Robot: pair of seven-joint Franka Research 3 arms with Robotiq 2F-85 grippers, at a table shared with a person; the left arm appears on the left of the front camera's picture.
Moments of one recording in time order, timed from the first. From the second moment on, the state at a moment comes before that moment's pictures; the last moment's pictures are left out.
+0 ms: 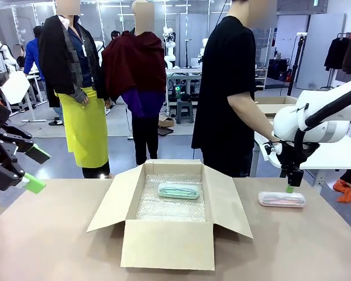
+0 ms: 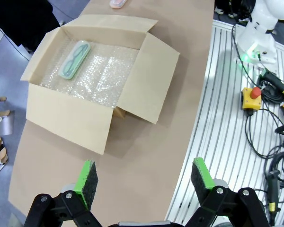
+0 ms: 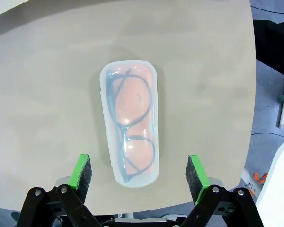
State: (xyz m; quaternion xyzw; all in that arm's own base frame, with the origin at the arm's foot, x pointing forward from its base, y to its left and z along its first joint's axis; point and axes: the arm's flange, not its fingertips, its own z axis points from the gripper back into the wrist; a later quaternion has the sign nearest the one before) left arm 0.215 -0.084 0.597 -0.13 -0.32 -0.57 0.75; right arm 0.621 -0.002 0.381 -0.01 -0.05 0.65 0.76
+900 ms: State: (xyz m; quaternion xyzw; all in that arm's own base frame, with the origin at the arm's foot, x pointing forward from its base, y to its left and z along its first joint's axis) left arm 0.215 -0.084 0.597 -0.13 -0.32 -0.57 0.75; right arm 0.634 0.010 0.315 0.00 -0.05 0.68 0.73
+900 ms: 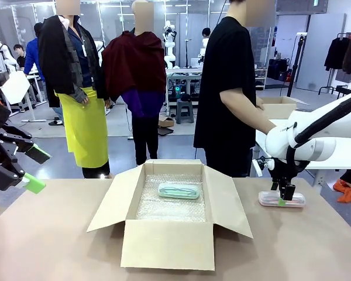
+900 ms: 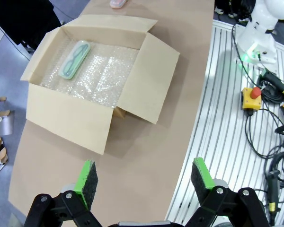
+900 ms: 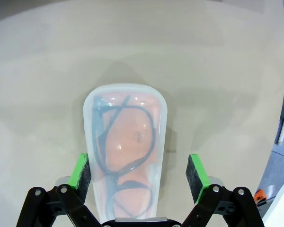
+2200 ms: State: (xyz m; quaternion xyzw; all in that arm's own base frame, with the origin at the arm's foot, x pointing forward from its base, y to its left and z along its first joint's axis) left arm 0.215 -0.084 0.597 -0.13 -0.32 -0.57 0.75; right arm 0.627 0.009 0.358 -0.01 -0.06 0.68 0.73
